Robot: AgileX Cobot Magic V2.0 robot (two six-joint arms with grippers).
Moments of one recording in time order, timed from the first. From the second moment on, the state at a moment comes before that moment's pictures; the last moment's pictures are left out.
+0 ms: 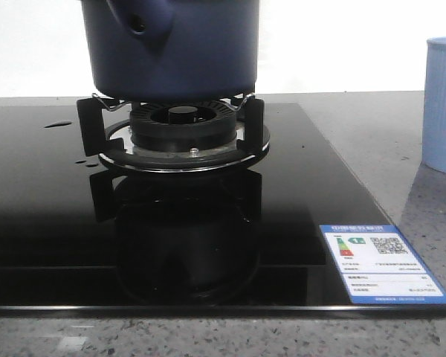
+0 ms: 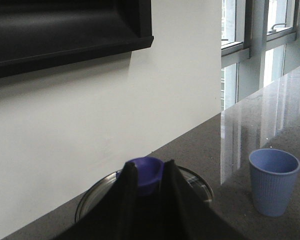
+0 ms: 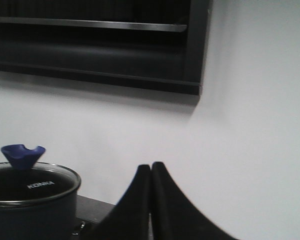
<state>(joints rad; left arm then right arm) -0.08 0.86 -0.91 -1.44 0.71 1.51 0.08 0.32 -0.46 -1.08 -0.19 0.96</state>
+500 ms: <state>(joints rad) -0.08 0.33 -0.41 -1.42 0.57 1.47 0.10 0.32 -0.35 -1.09 -0.23 1.00</state>
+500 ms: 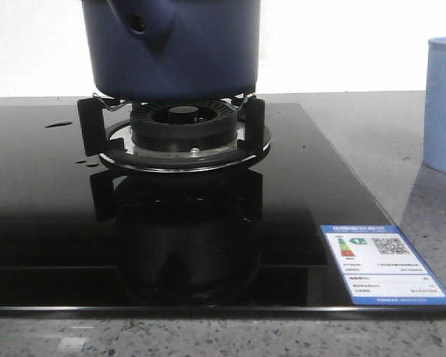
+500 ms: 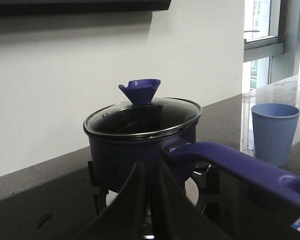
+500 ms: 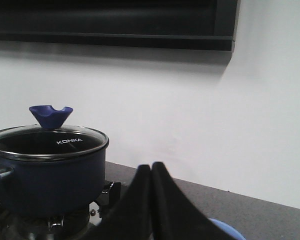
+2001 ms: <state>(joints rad) -0.05 0.14 -0.07 -0.13 0.03 0.31 0.10 0.32 -0.35 -1.09 -0.23 1.01</state>
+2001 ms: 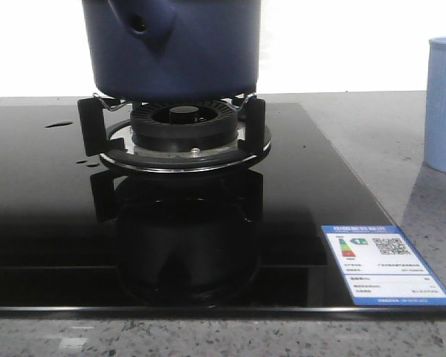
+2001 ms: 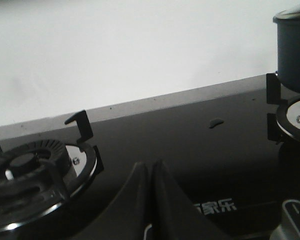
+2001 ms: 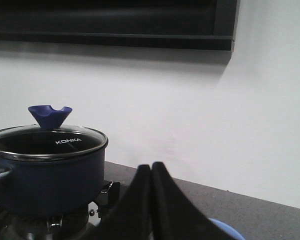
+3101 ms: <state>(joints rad) 0.01 0.00 0.00 -0.17 0.33 0.15 0.10 0.32 -0.35 -1.09 -0.23 1.01</state>
